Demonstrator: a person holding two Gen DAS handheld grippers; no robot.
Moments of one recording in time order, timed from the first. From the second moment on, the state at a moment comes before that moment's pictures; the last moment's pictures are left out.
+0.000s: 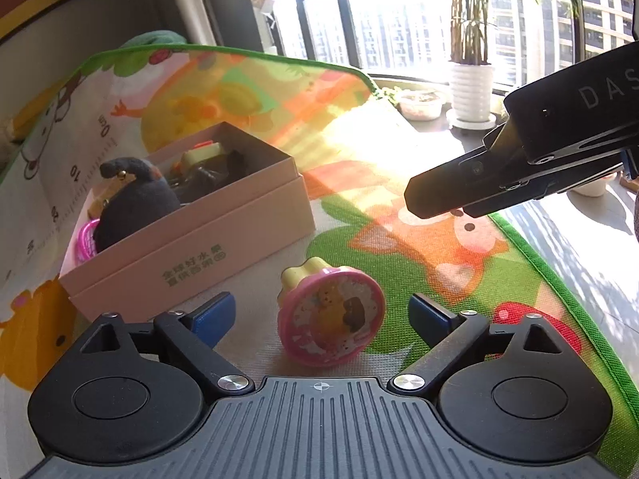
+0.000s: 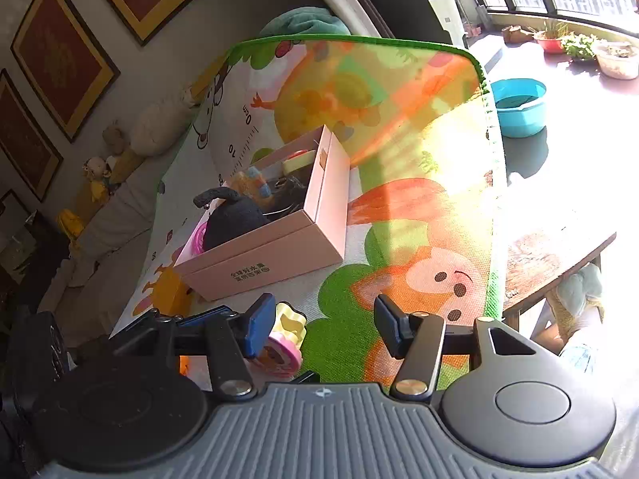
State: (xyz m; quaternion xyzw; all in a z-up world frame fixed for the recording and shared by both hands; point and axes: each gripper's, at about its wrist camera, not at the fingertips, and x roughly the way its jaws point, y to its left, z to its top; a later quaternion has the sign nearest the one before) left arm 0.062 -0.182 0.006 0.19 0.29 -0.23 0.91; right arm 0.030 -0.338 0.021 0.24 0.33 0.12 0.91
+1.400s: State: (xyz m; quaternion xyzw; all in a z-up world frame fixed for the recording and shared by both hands) left arm 0.002 -0.094 0.042 0.14 0.36 -0.29 0.88; right arm 0.013 -0.270 0.037 0.09 0.34 0.23 0.91
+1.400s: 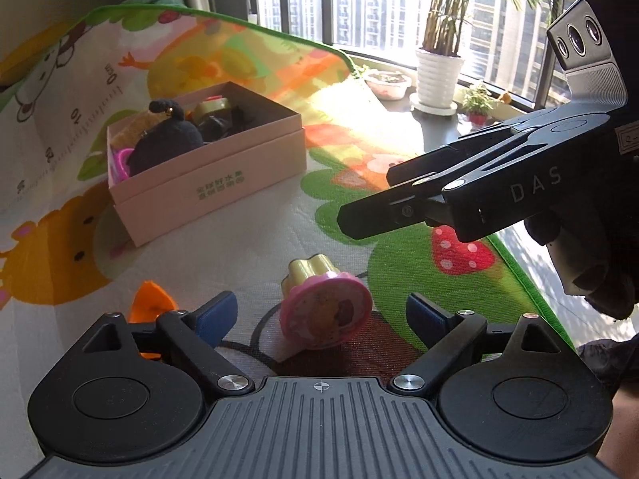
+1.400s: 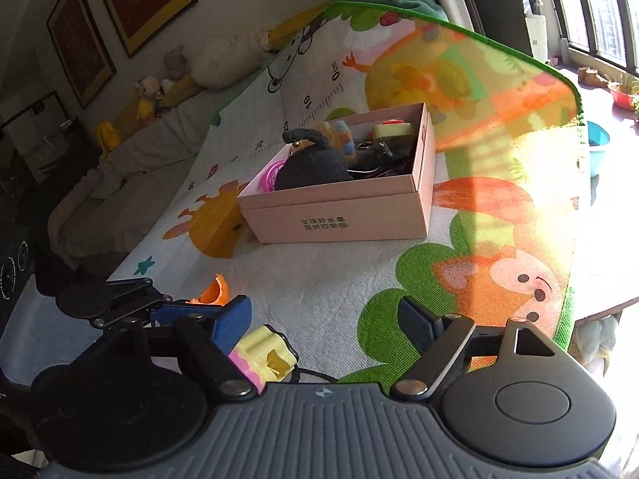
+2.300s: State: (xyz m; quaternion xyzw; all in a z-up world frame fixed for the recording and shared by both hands) left arm -0.005 -0.023 0.023 0.07 0.38 -0.21 0.90; right arm 0.059 -0.262 0.008 0.20 0.42 0.24 0.85
